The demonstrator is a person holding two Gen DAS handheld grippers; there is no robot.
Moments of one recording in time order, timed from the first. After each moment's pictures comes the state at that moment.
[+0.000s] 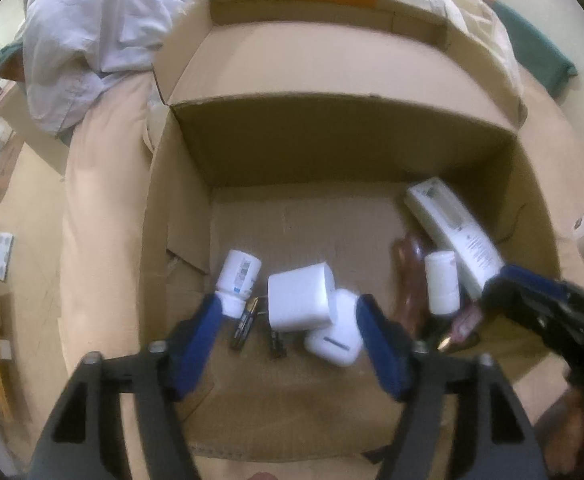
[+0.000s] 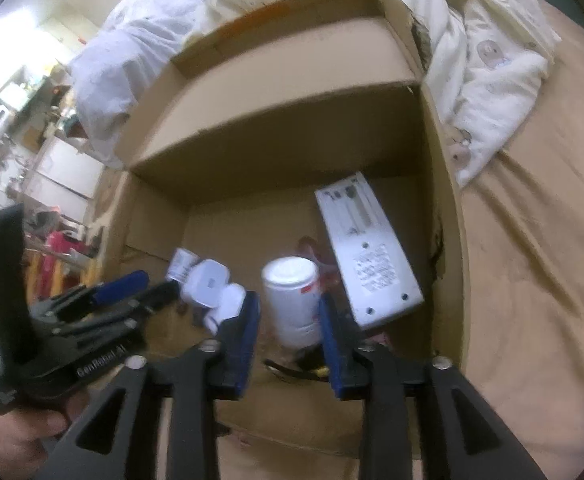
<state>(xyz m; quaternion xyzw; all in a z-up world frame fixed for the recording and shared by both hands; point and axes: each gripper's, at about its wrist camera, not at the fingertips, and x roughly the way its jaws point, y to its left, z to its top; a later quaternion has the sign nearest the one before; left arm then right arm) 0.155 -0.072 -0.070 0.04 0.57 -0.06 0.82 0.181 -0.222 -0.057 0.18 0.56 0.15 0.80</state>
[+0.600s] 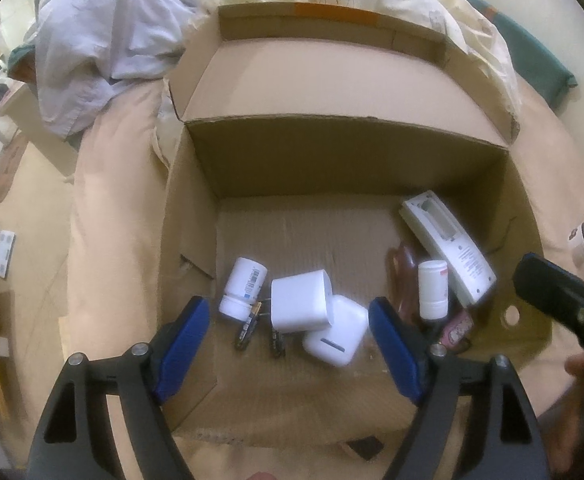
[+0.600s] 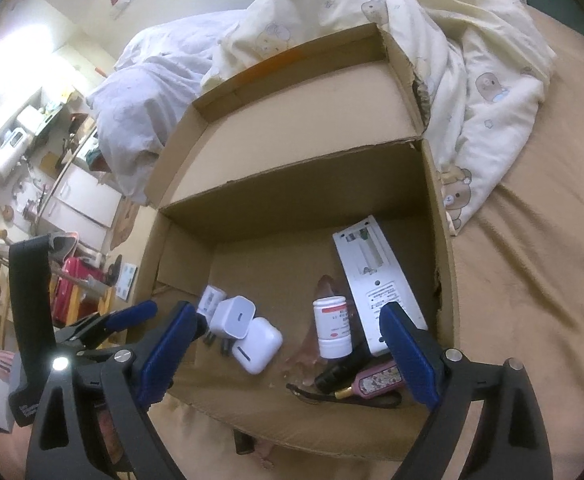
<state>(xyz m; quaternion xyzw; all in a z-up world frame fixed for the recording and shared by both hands) 0.149 -0.069 -0.054 0.04 0.56 -0.06 0.83 0.179 -0.232 -0.033 0.20 0.50 0.15 0.83</state>
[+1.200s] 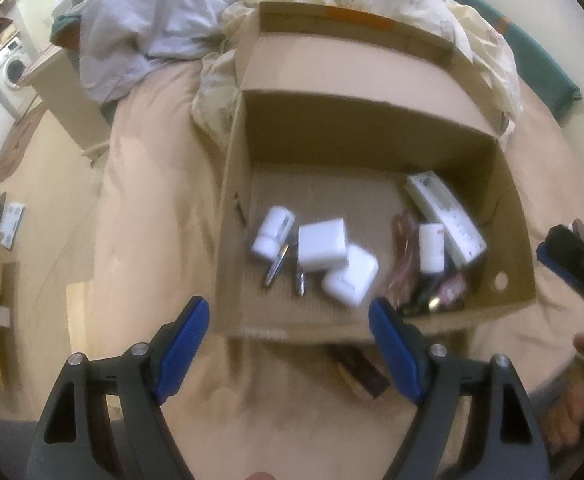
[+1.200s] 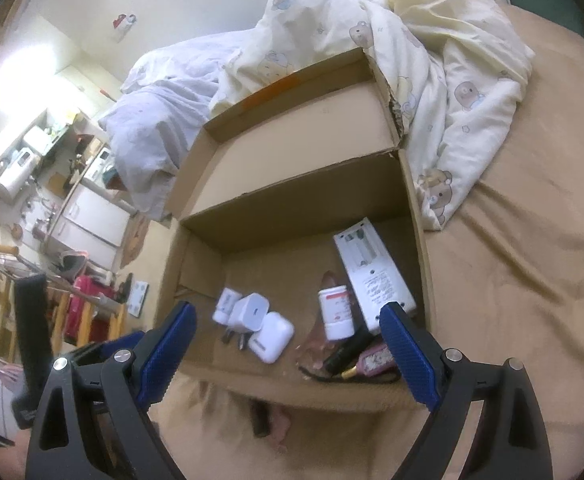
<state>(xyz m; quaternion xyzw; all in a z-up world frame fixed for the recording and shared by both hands) 0.097 -0.040 -0.032 0.01 0.57 -0.03 0.82 0.143 -0.248 -0.011 0.23 0.48 0.15 0.84</state>
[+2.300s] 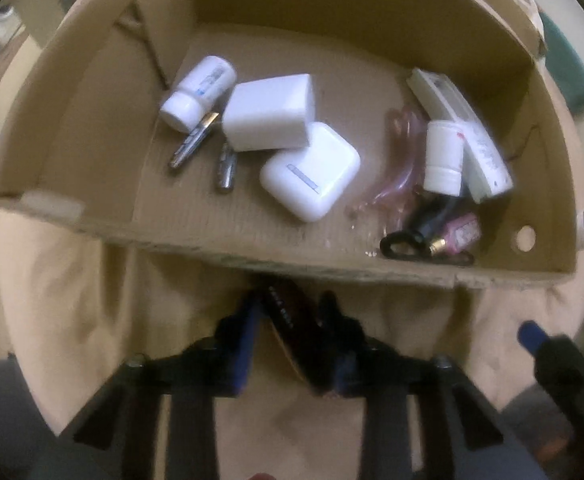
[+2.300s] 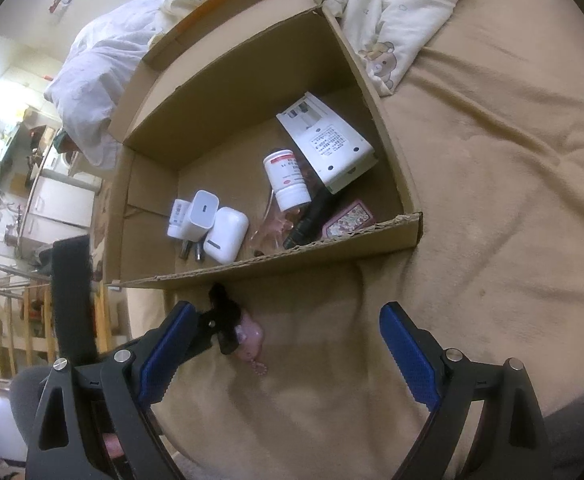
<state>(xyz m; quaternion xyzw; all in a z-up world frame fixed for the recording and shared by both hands) 0.085 -0.078 -0.133 -0.06 0.67 -0.04 0.74 0.092 -0.243 -0.064 0.25 0.59 0.09 0.77</state>
